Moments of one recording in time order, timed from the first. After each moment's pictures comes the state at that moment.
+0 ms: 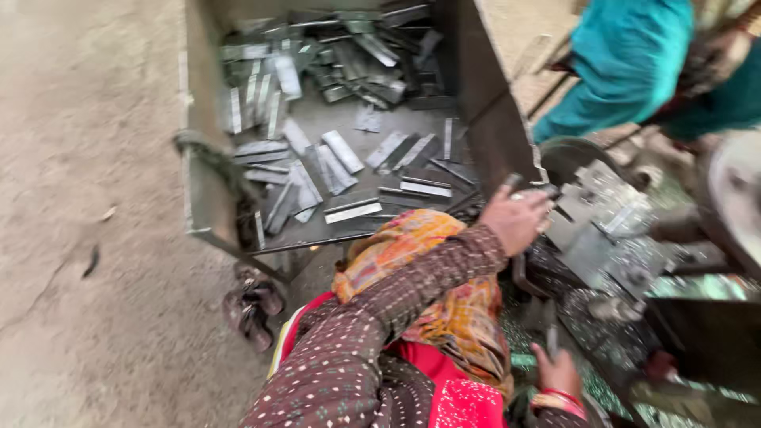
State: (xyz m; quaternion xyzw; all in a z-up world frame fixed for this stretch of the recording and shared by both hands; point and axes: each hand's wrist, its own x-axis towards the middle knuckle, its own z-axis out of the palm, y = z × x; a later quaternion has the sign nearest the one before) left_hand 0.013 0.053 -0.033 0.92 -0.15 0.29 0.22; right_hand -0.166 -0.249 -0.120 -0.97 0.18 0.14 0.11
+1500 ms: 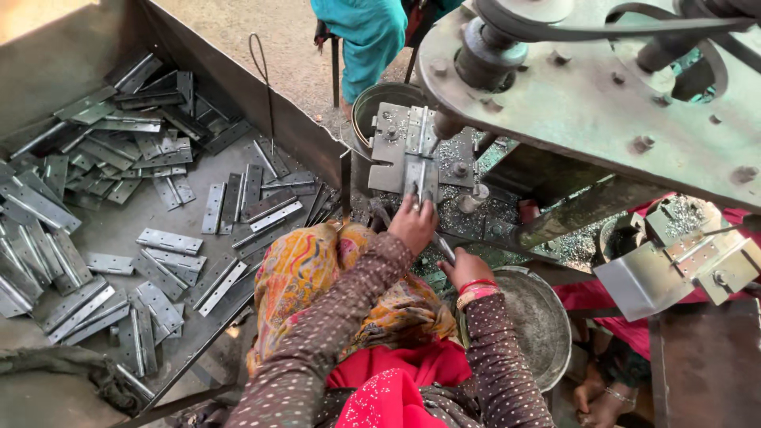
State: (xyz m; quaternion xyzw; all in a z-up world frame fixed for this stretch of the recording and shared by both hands) left_hand -0.042 -0.044 -0.011 0.87 -0.44 0.21 0.02; right_hand -0.155 -0.202 -0.033 -0.96 0.20 0.16 0.11
